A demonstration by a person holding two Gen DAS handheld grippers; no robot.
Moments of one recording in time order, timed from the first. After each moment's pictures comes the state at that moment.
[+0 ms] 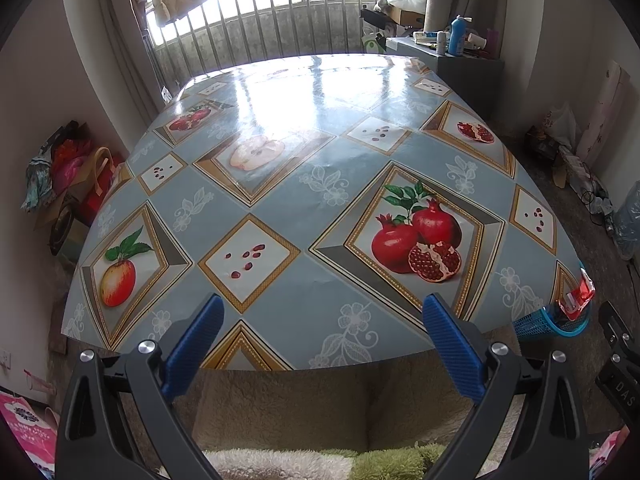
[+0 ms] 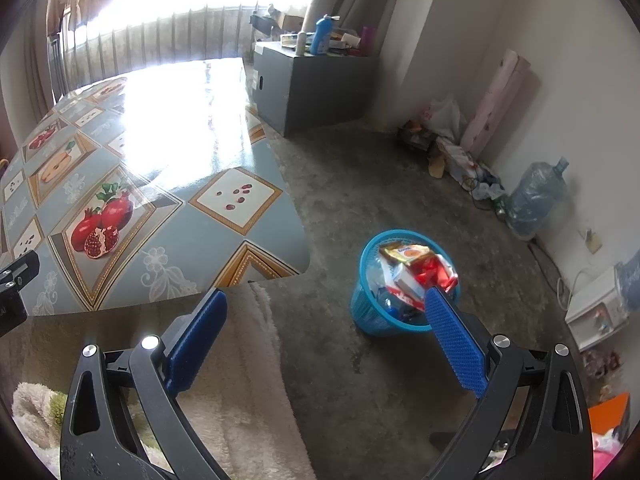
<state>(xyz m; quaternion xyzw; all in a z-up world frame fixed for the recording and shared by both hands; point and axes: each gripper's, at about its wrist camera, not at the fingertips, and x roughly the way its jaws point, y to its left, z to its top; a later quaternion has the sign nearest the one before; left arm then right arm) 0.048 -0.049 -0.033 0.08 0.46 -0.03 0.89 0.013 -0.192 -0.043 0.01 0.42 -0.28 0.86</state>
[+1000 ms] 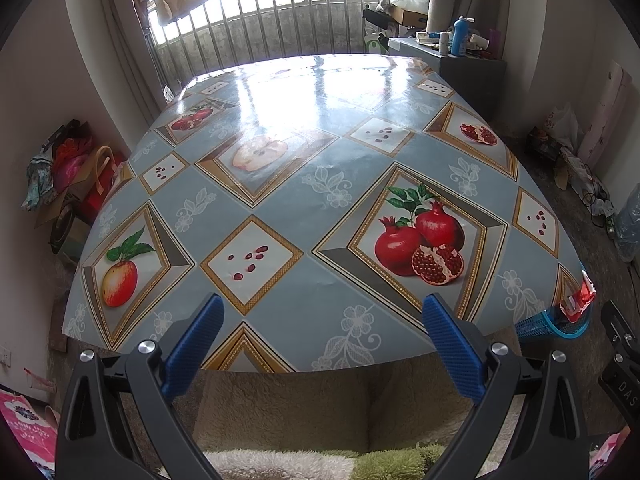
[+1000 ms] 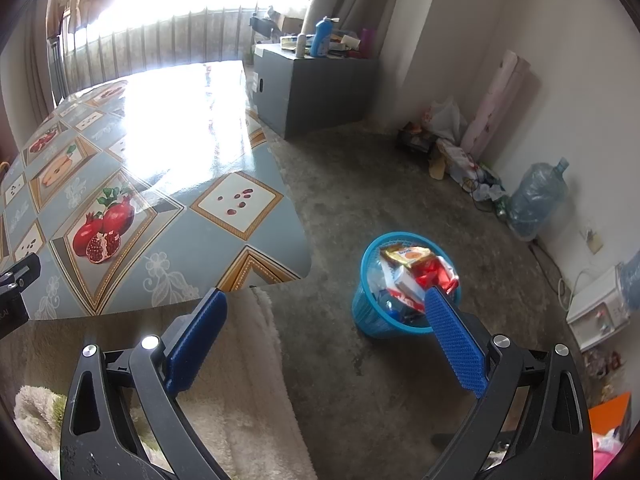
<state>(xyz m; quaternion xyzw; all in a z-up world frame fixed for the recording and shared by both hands) 0.048 -0.047 -0.033 0.08 0.46 -0.03 0.89 0.014 -0.191 -0.042 0.01 0.42 -0.28 0.86</state>
